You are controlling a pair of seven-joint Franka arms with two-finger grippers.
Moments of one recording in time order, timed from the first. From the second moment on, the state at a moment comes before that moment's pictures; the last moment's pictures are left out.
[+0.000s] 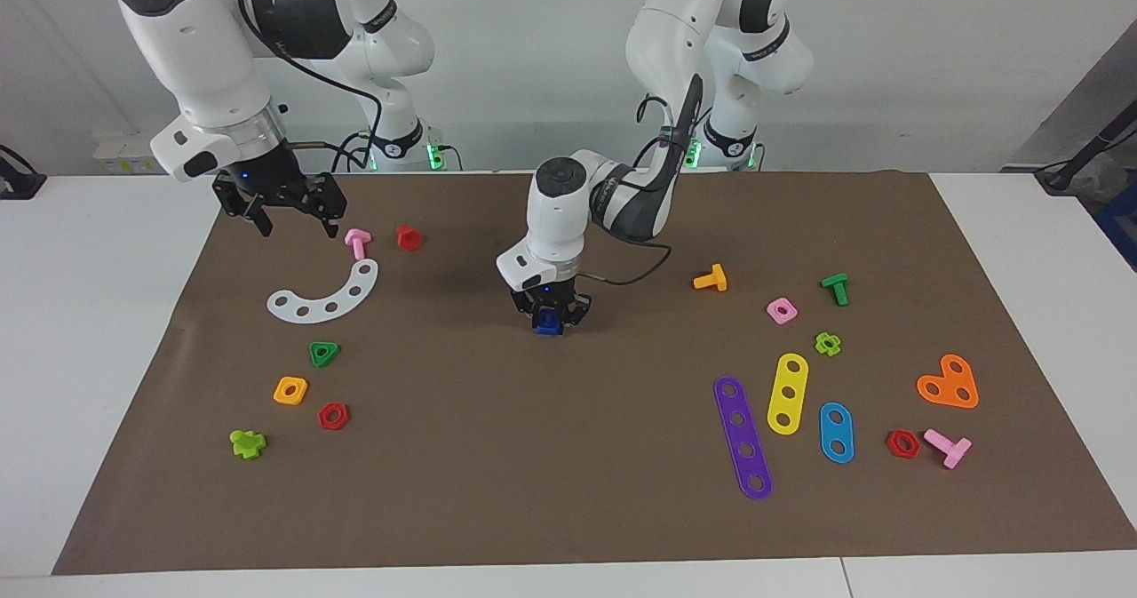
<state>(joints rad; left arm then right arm) -0.89 0.55 0.15 -1.65 -0.09 2.33 -0.38 0.04 -0.03 -0.02 -1.74 -0.01 1.73 0.09</state>
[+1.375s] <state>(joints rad) -0.34 0.46 0.19 -1.57 -0.16 1.92 -0.04 0.14 -0.03 0.00 -1.76 -0.01 1.75 0.16</state>
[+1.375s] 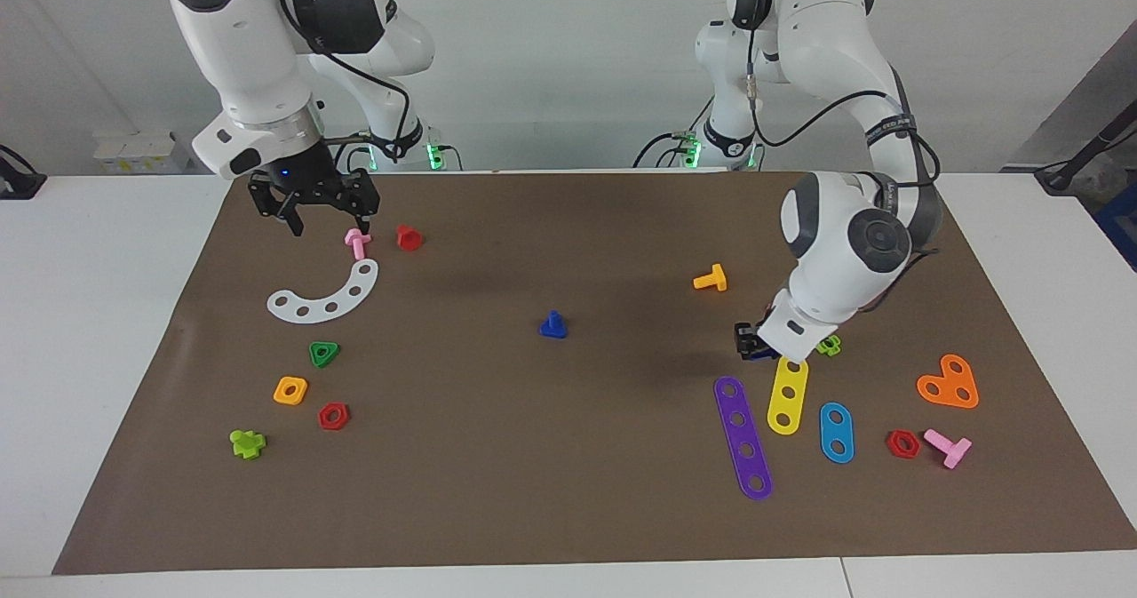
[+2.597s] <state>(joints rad) -0.27 0.27 0.22 -1.86 -0.16 2.07 -0.03 0.56 0.31 0.00 -1.79 -0.05 2.21 0.69</state>
